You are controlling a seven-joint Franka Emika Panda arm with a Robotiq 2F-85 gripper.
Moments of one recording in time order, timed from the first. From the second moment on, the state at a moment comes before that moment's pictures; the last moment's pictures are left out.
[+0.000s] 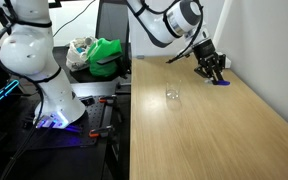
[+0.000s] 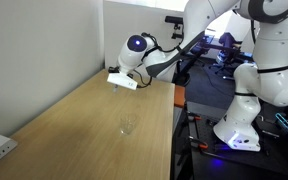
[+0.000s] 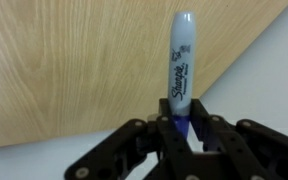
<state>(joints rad) 0.31 0.32 -0.29 -2.06 -1.03 2.58 2.25</state>
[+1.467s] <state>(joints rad) 0.23 0.31 0.04 -2.02 -1.18 2.14 2.50</state>
